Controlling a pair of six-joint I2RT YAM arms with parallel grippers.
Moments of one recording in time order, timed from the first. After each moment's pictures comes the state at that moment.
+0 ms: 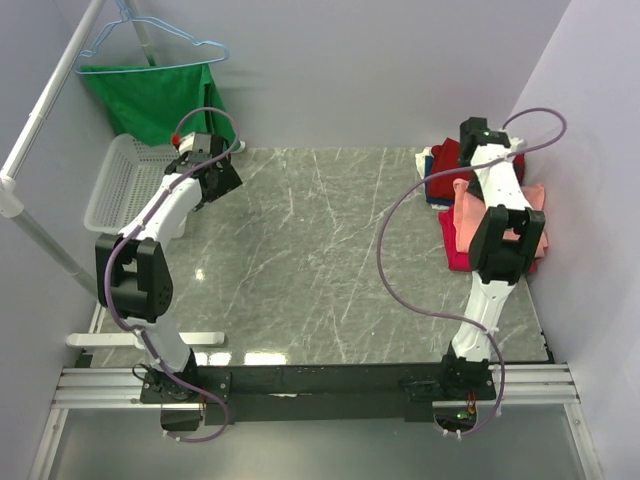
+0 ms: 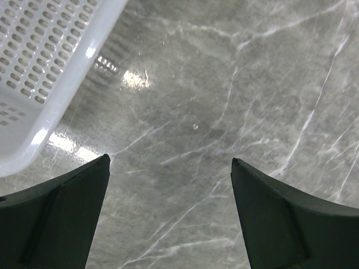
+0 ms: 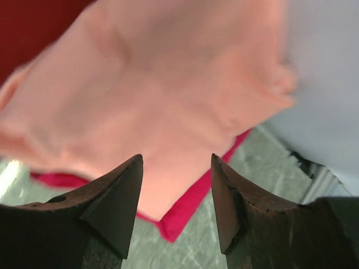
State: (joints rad) left arm -0.17 1.77 1.52 -0.65 -0.35 -0.68; right arm -0.10 2.09 2.00 -1.18 0.79 0.57
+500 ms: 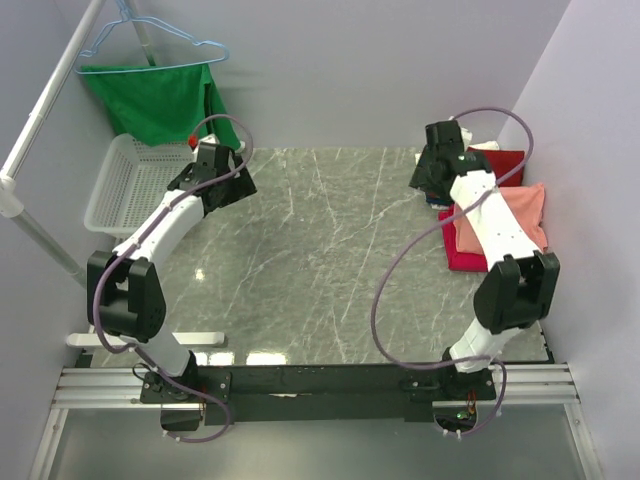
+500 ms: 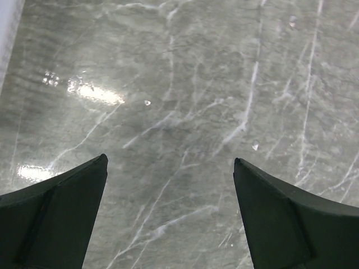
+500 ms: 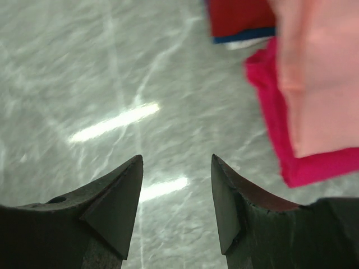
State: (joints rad) left arm -0.23 1.63 1.36 -0.48 -0.20 -0.58; right arm 0.15 1.68 1.63 -0.85 0.29 0.48
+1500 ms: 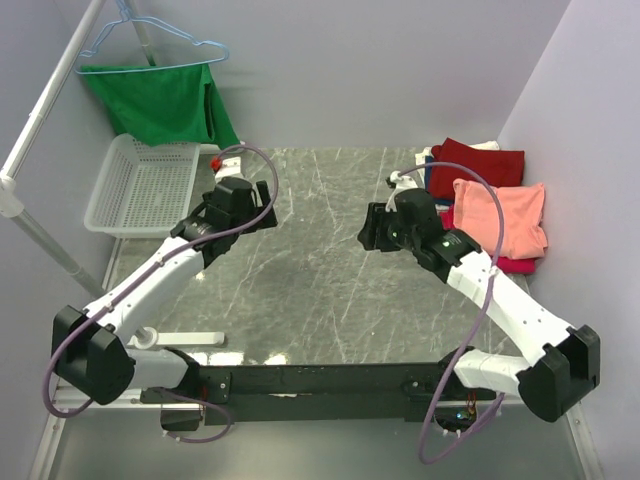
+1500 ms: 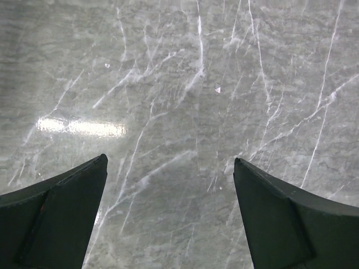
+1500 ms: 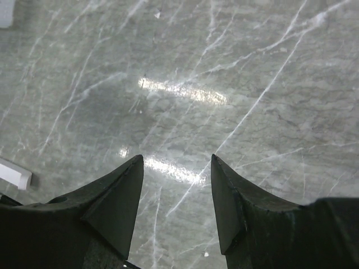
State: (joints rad) left arm -0.51 1.29 1.08 -0.41 -0.33 -0.54; right arm 0.53 1.18 1.01 -0.46 0.01 0.42
